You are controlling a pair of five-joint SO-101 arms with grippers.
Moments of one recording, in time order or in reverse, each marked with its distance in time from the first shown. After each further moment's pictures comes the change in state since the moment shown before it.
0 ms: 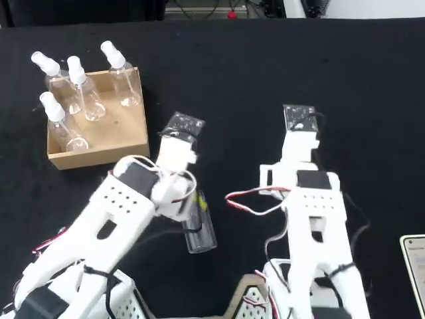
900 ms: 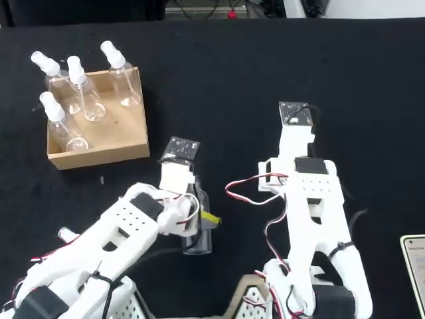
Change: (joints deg) left arm 3.7 0.1 22.2 -26.4 8.8; right arm 0.0 7.8 -3.8 -0.2 1.2
